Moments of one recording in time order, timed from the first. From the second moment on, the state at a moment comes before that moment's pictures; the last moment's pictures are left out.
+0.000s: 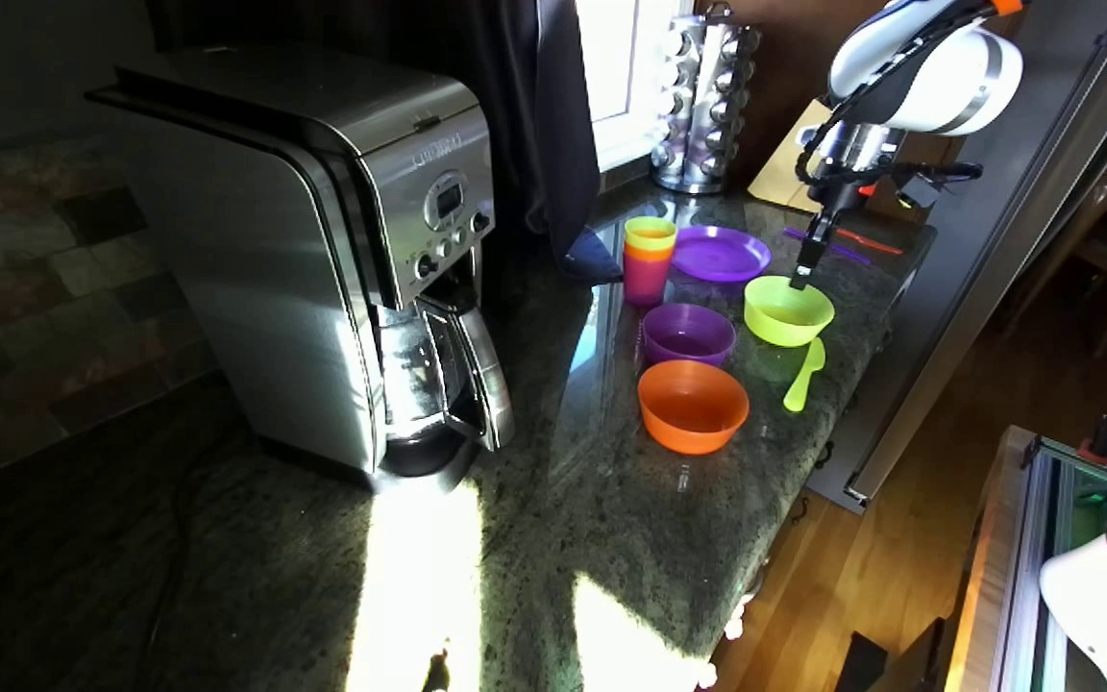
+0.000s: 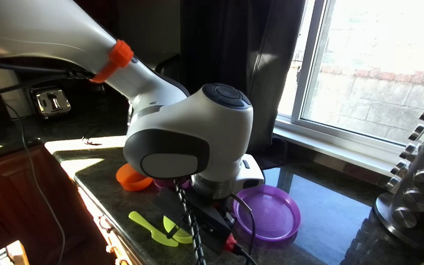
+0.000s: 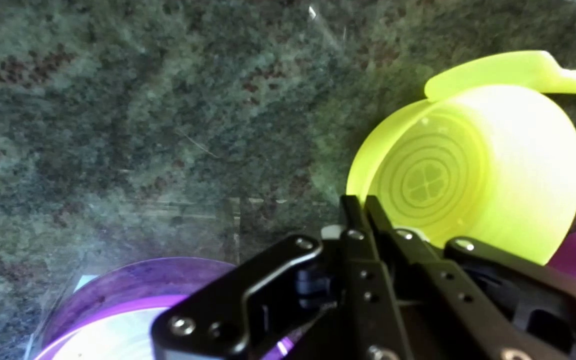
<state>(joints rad) -0.16 -0.02 -0.32 -2.46 0.25 2.40 -0.84</state>
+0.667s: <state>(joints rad) -0.19 0.01 -0.28 -2.42 0.27 2.40 -0.84</state>
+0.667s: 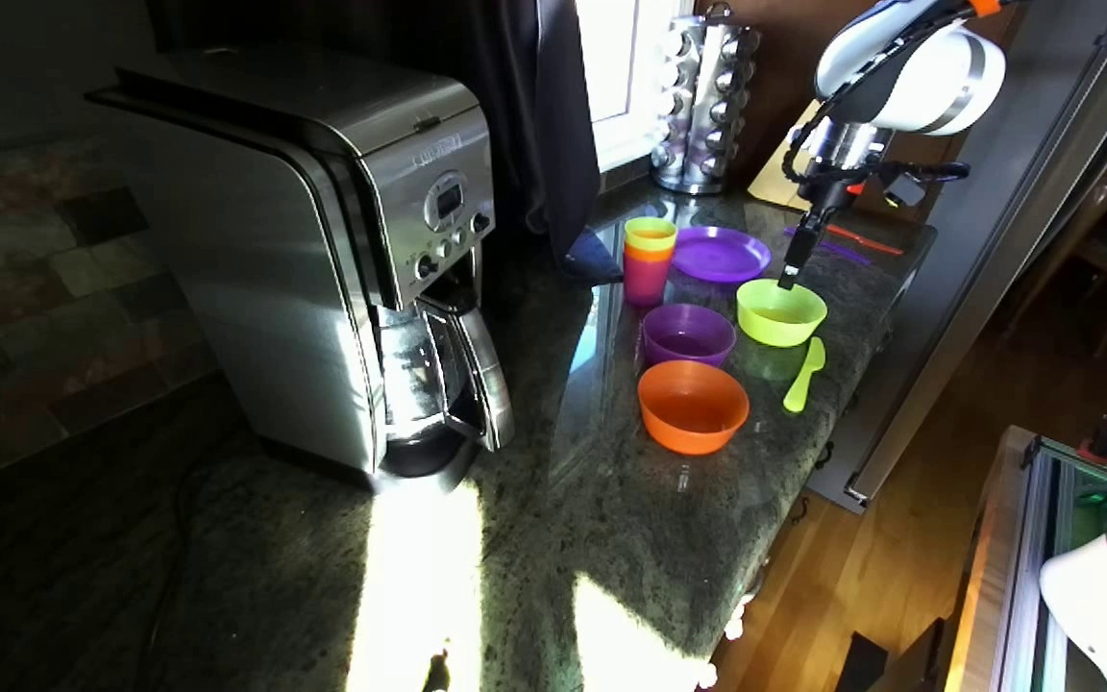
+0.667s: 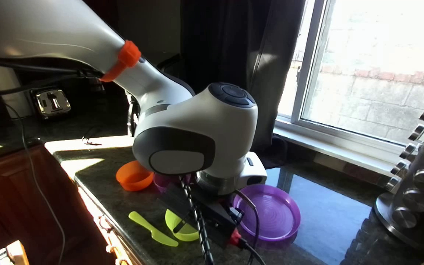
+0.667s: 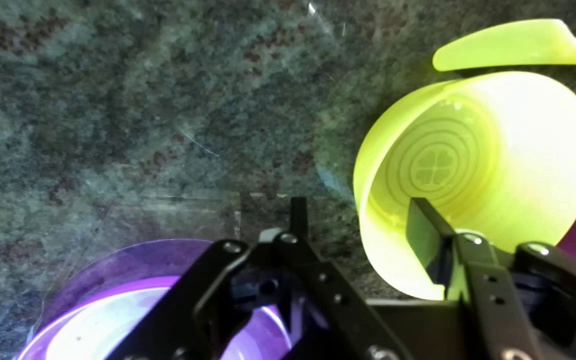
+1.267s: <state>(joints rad) -0.19 -0.14 -0.24 -2.46 0.23 2.37 -0.69</state>
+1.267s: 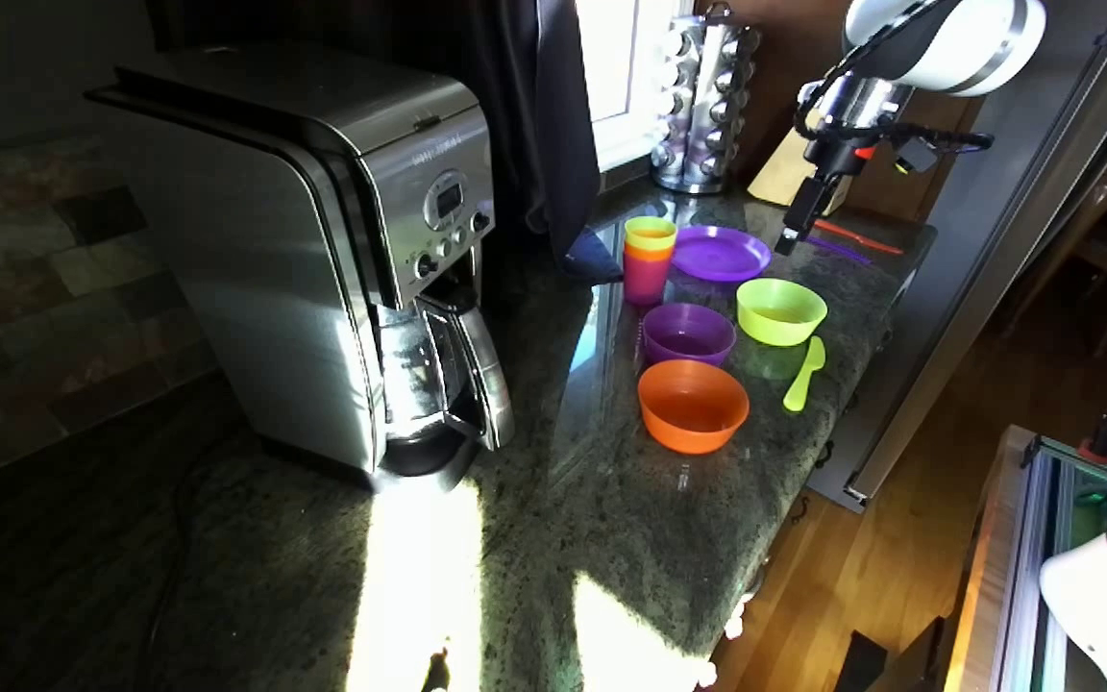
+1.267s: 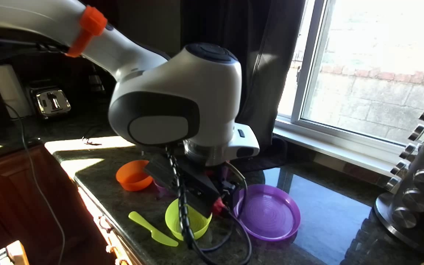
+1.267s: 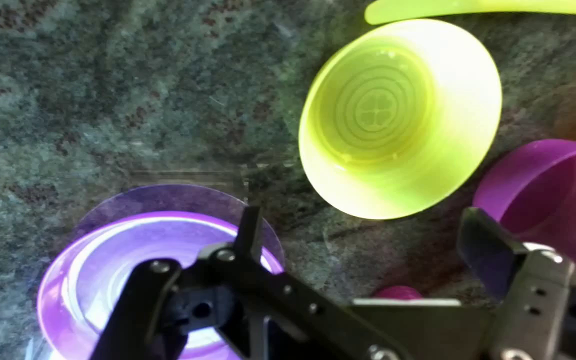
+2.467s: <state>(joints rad) -0.08 -0.58 -0.02 -2.57 0.08 2.07 -0.13</state>
